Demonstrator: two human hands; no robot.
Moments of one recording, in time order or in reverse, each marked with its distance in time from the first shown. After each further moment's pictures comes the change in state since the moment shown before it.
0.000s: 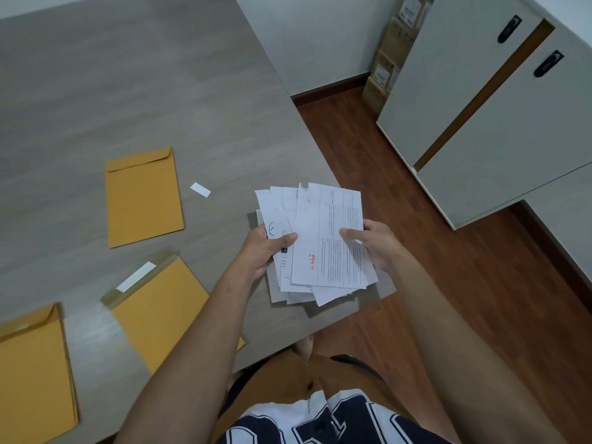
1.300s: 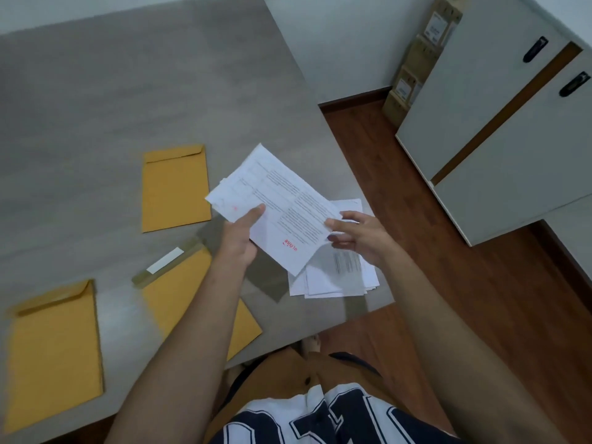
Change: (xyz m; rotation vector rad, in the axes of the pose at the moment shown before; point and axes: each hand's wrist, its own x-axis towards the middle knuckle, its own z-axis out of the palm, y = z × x) left_hand -0.022 0.025 -0.053 -0.410 0.164 0.258; right_hand -0.014 -0.018 0.054 0.064 -0.200 -0.139
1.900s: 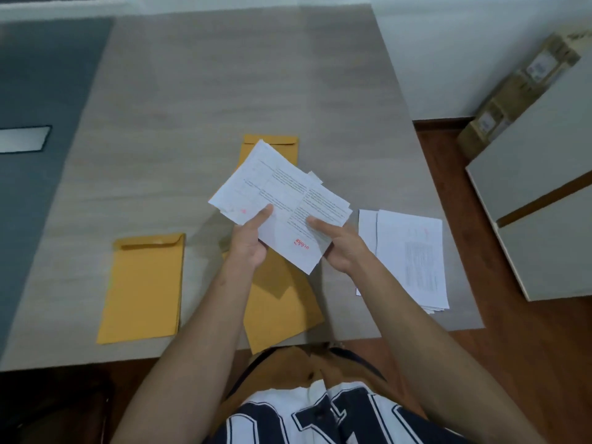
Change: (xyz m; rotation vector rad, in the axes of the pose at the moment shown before) left_hand -0.055 0.063 -0.119 -0.146 0.135 0.162; right_hand -0.001 0.020 0.205 0.302 -0.318 0.019
